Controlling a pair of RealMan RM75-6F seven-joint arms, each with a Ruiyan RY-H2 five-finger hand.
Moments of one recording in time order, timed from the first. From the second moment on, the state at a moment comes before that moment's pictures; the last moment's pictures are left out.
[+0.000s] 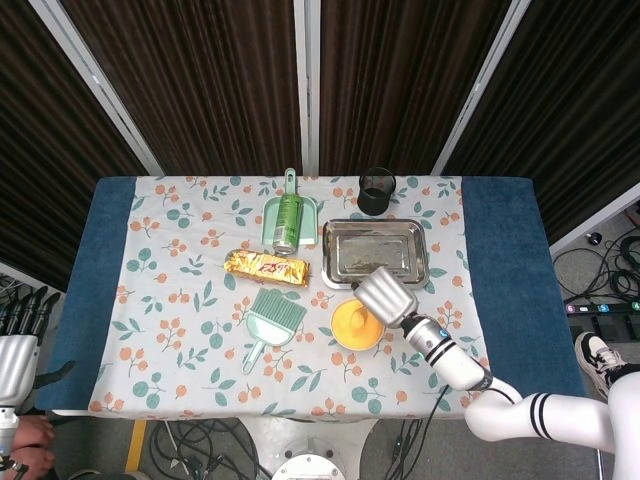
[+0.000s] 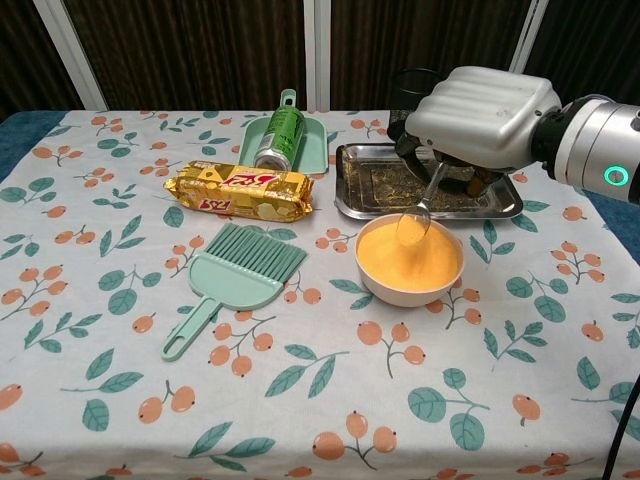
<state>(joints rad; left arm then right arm) -0.03 -1.16 -0.03 -1.53 1.50 1.52 0.01 0.85 -1.45 0.05 -1.58 -1.26 0.96 -0.81</state>
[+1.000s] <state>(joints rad) -0.03 -1.17 -0.02 -1.51 1.50 1.52 -0.01 0.87 -1.49 0.00 -1.59 -1.40 1.02 -1.32</state>
